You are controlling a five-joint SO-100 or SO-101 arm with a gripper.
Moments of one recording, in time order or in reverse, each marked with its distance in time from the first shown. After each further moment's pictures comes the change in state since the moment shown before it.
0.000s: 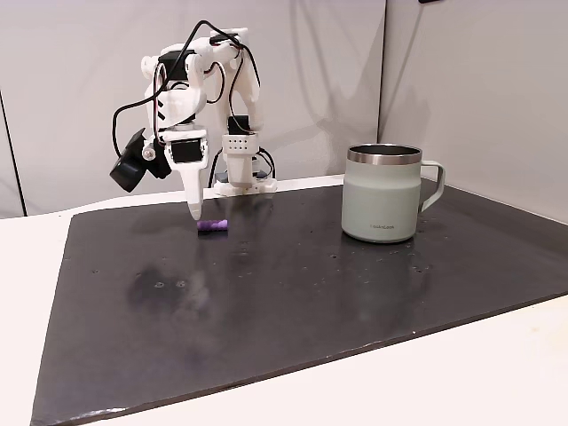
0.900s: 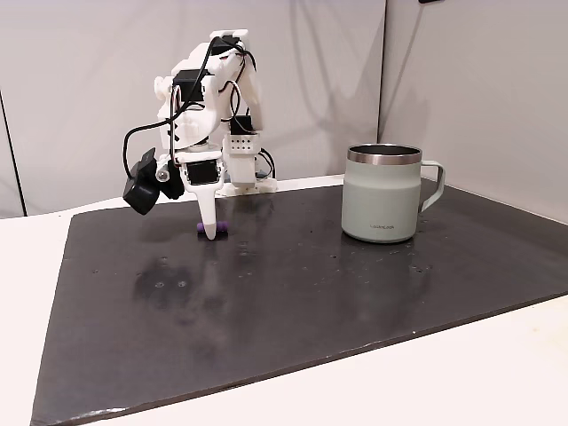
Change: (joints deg) arm -5.5 -7.1 -0.8 -5.1 0.7
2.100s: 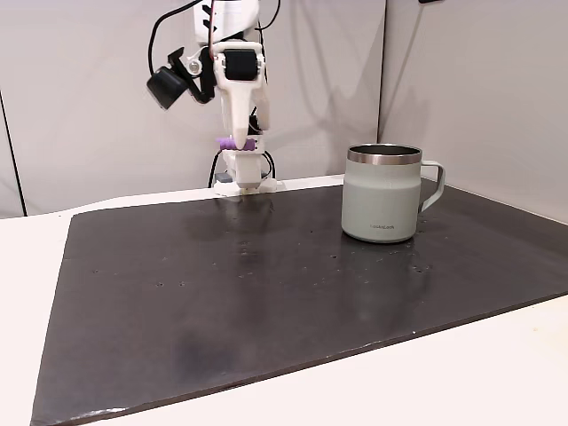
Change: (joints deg) arm -13.5 3.7 -41.0 26.0 7.5
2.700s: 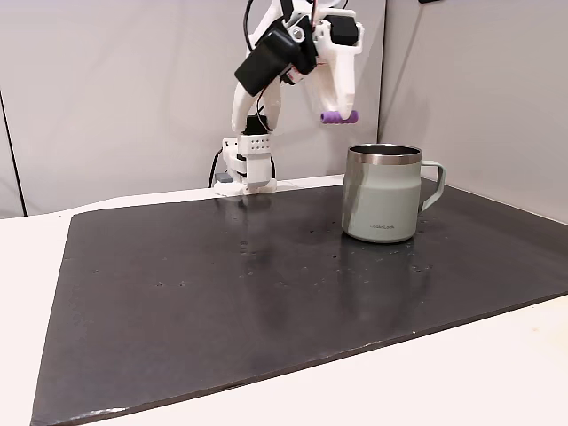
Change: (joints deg) arm -21.9 -13.4 -29.4 0.1 9.1
